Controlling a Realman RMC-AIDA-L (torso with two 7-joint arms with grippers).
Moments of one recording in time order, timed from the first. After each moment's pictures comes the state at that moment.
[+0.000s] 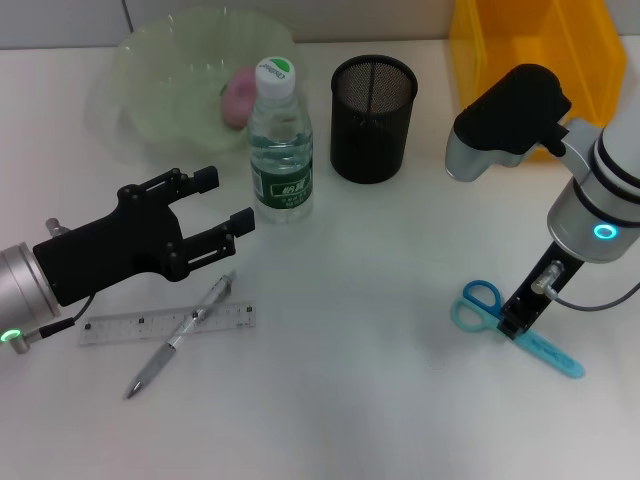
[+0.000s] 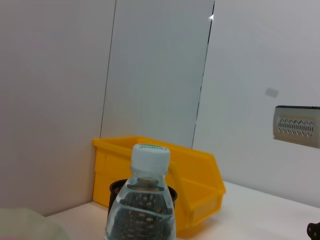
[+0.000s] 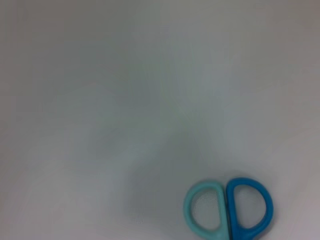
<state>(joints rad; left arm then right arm) -0.36 -2.07 0.92 0.47 1.52 1.47 -1.00 0.72 2.09 -1.58 -1.13 -2.69 -1.62 2.75</state>
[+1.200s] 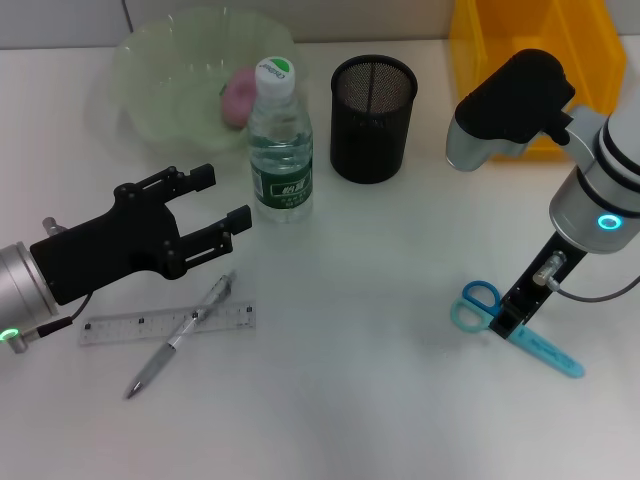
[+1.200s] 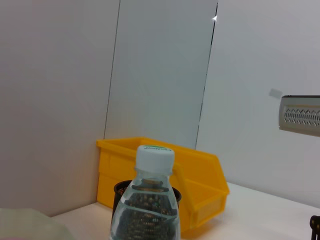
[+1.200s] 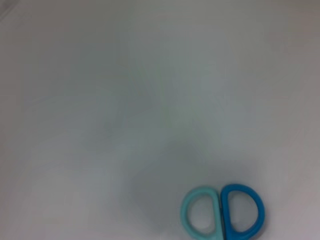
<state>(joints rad) -0.36 -2.07 0.91 0.47 1.52 1.47 -1.00 0.72 2.08 -1.58 -1.20 -2.69 -1.65 2.76</state>
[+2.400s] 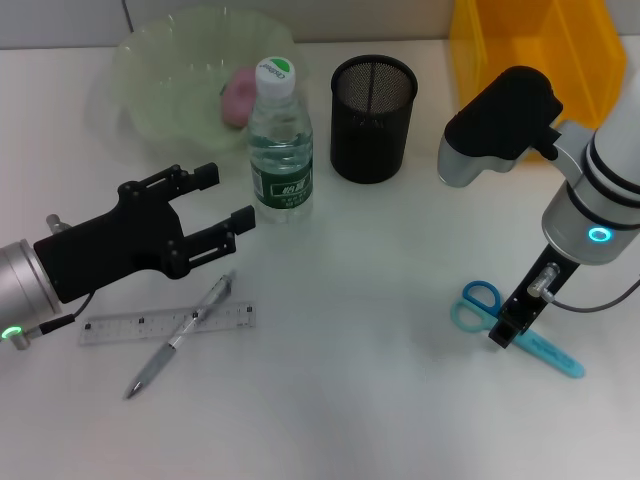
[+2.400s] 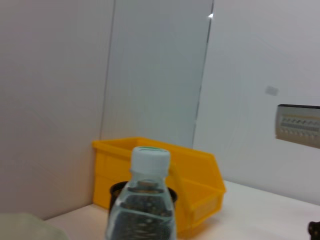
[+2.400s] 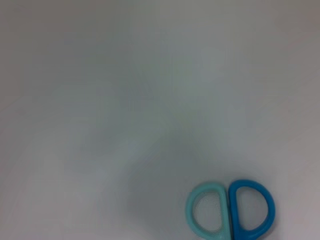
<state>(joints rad) -0.37 -2.07 0.92 0.47 1.52 1.47 -0.99 0.72 2.09 -1.62 -1.15 -2.69 -1.62 2.77</state>
